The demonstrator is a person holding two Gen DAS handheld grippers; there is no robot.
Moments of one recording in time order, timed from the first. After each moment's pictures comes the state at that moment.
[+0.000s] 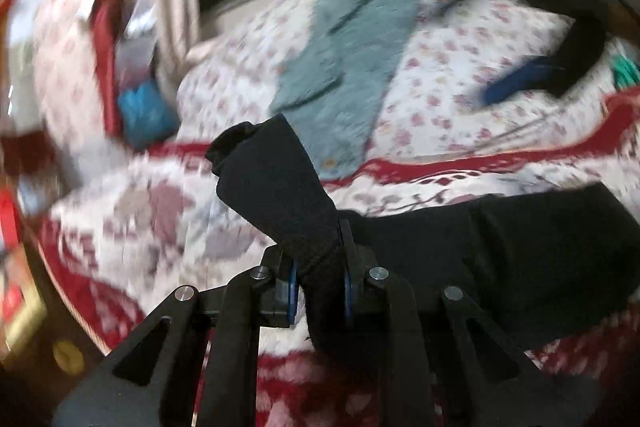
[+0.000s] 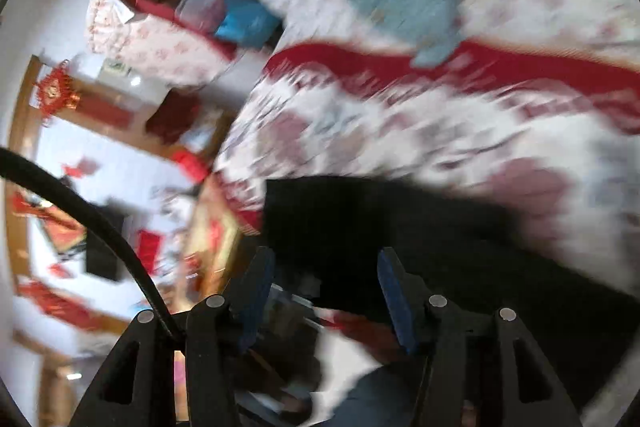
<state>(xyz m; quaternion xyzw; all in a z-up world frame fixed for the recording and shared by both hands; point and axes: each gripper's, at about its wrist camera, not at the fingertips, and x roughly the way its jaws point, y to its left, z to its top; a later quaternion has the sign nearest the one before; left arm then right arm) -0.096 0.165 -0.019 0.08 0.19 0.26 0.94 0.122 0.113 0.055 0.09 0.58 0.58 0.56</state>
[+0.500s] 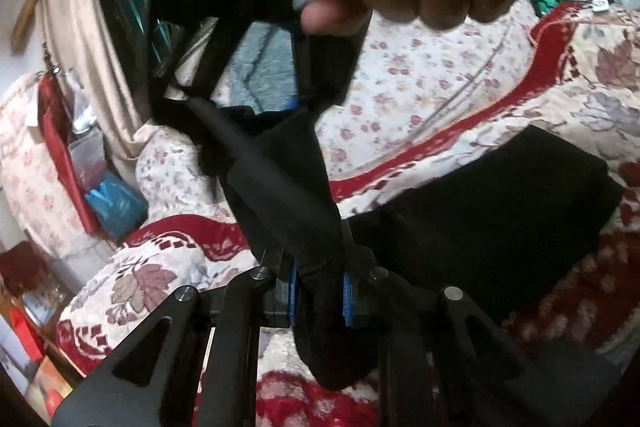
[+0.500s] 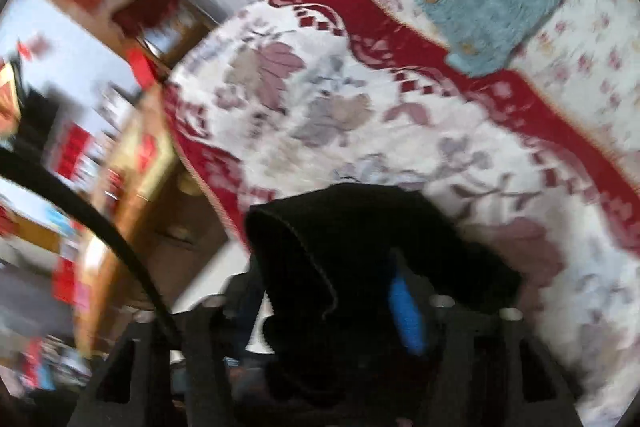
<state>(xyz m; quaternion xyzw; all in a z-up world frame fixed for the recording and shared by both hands) -0.094 0.108 -0.017 0.23 0.19 0.18 0.94 0.075 0.173 0.066 -0.16 0.52 0.56 0.63</state>
